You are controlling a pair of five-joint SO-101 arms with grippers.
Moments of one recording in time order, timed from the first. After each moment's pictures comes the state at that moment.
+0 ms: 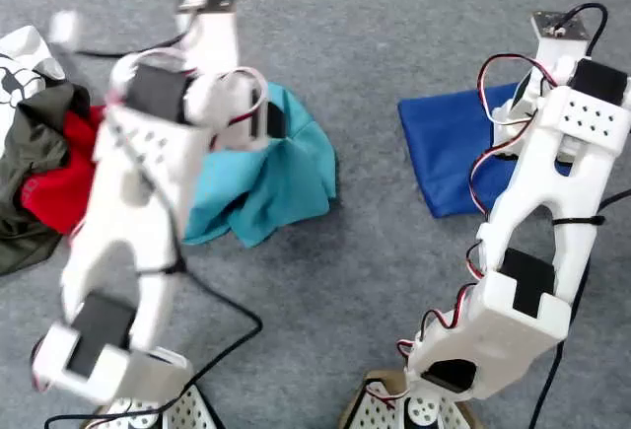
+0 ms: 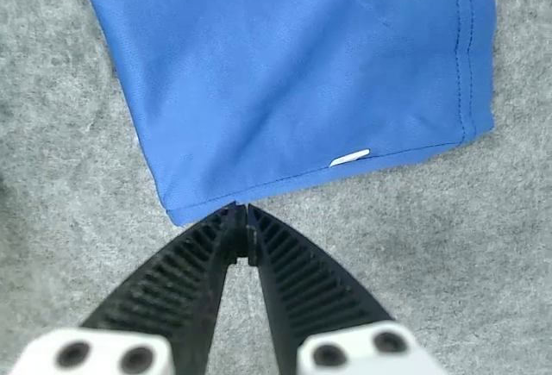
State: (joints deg) left arm 14.9 -7.5 -24.0 100.2 6.4; right arm 20.3 13.3 -20.4 93.9 9.2
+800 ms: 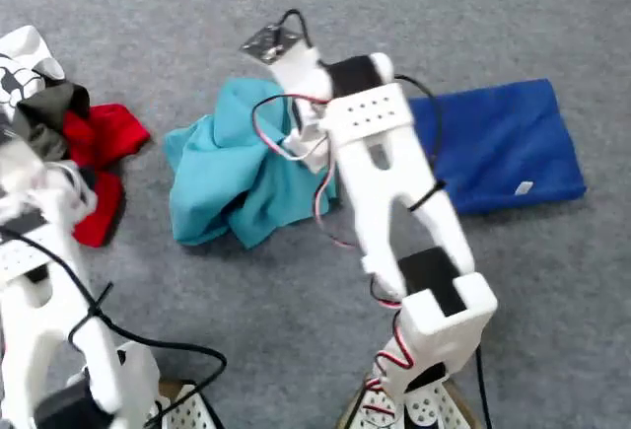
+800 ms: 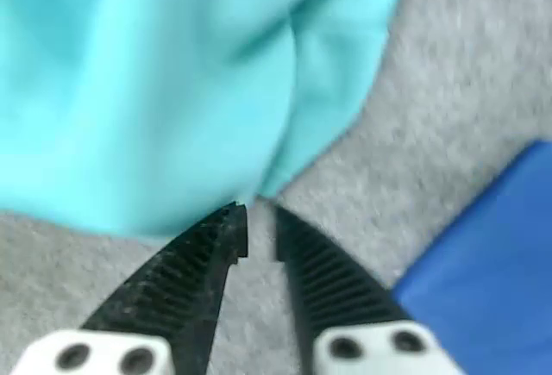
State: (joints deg) left arm -32.4 -28.7 55.9 26.7 -8.1; right arm -25.6 13.4 -16.0 89.4 18.2
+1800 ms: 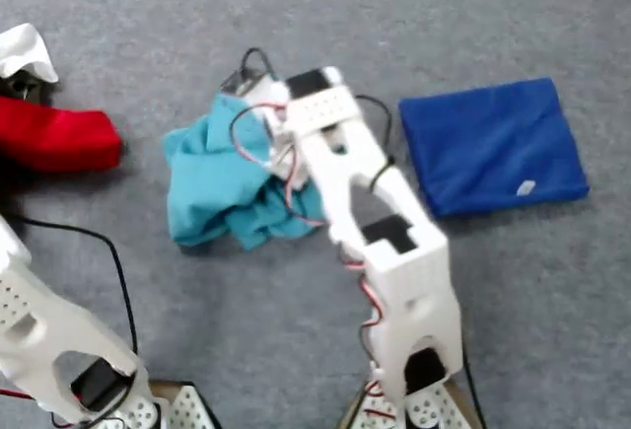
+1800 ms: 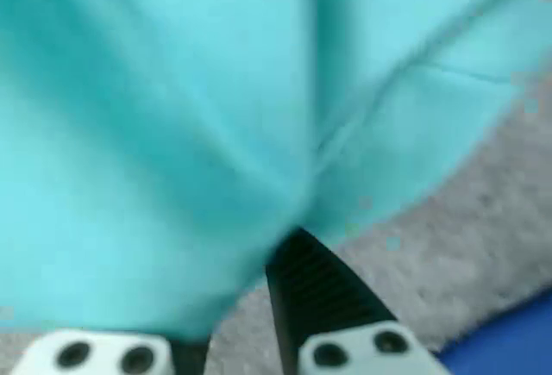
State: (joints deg) left arm -49.8 33.3 -23.4 52.2 3.4; right arm -25.5 34.6 -25.4 89.5 20.8
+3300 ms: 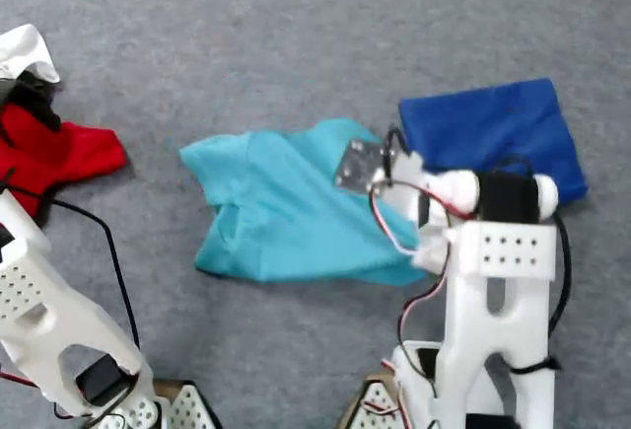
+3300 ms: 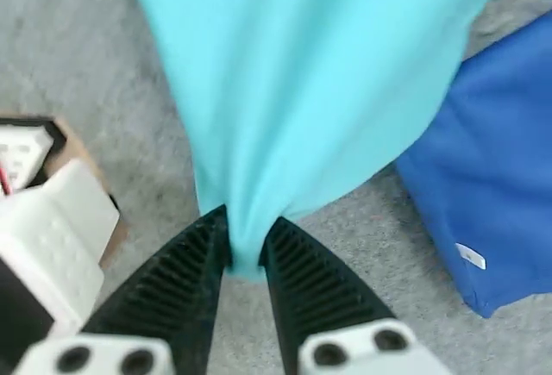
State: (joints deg) left arm -43.1 34.5 -70.0 99.6 6.7; right arm 1.1 -37.6 27.2 101.2 64.4
